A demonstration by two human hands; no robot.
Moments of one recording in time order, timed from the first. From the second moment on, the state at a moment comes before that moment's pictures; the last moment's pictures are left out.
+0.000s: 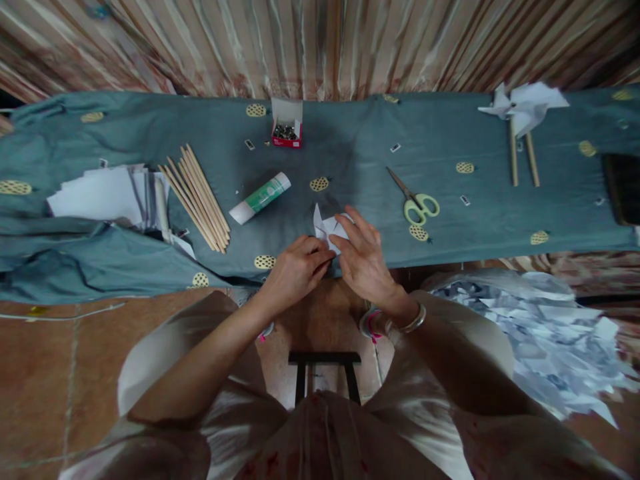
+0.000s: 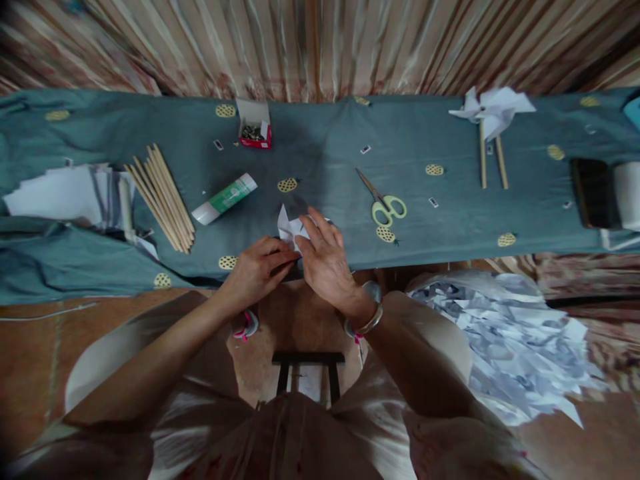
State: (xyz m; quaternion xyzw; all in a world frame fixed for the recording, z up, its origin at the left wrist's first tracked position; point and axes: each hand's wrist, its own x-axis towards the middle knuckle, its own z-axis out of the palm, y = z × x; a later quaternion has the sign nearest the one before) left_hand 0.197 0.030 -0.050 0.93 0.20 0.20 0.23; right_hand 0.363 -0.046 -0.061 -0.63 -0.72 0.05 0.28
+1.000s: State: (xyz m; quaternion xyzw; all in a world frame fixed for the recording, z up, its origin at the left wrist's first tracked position) left_hand 0.190 0.033 -0.044 0.90 0.25 0.25 0.27; right_hand 0.380 -0.037 -0.050 -0.71 -0.52 0.20 0.43
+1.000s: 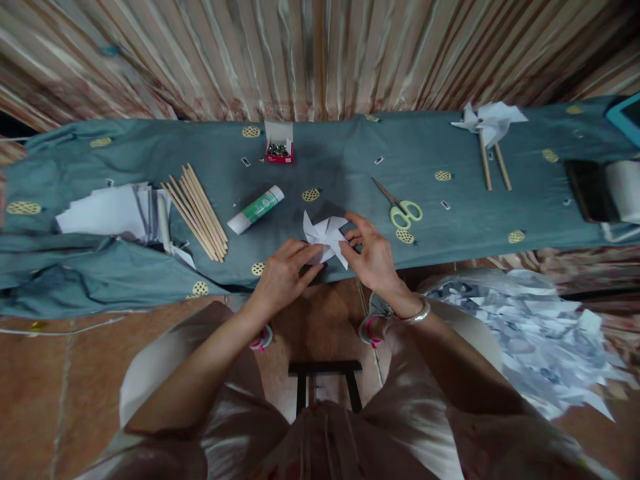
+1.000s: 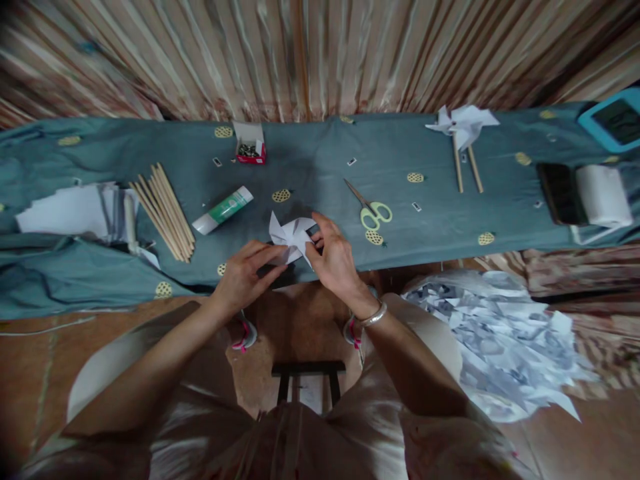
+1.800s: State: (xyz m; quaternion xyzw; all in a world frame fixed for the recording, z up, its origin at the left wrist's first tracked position) left_hand 0.215 0.046 -0.040 0.41 0.41 0.40 0.71; right_hand 0.360 -0.014 -0.039 -0.58 -0.40 0.37 0.60
